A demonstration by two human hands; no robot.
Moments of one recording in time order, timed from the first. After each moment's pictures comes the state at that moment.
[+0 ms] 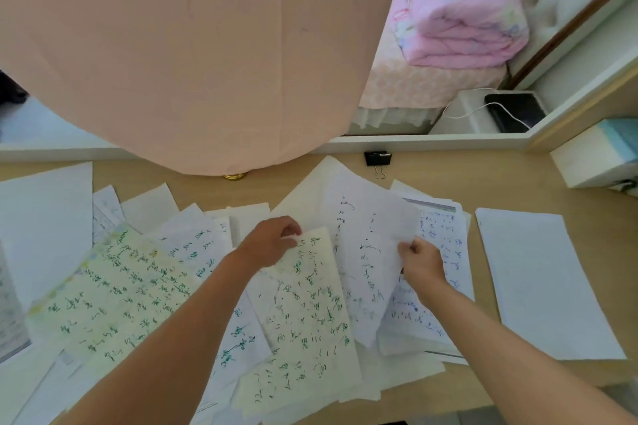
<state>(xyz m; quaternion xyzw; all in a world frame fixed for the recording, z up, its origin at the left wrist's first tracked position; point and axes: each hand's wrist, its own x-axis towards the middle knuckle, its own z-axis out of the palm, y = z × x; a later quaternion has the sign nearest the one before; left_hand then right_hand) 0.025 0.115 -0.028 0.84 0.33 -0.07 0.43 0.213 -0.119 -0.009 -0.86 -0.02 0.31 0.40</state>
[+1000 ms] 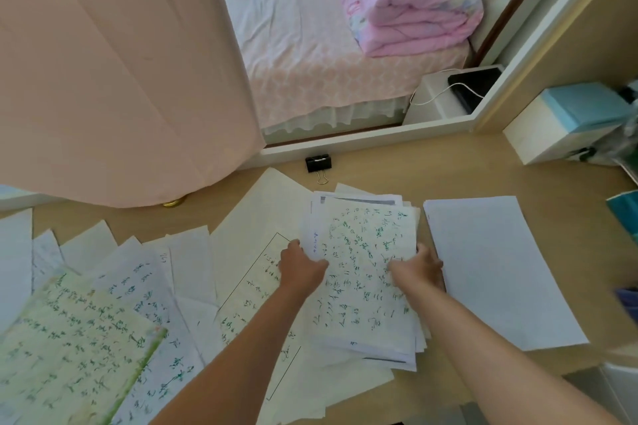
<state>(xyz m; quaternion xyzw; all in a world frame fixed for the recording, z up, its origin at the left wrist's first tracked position) 0.167 -0.043 -0.040 0.67 0.55 -0.06 0.49 0.304 -0.194 -0.034 -0.92 0.09 0.29 0.23</state>
